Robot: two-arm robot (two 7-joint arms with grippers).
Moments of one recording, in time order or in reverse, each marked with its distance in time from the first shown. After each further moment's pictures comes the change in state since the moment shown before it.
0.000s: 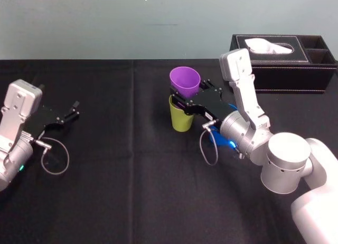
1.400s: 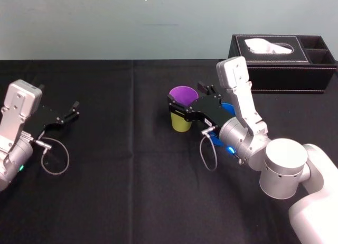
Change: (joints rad) left arm 0.000 0.000 0.000 0.000 0.000 0.000 0.000; right arm -0.015 -0.013 0.008 0.020 -0.033 -0.010 0.003
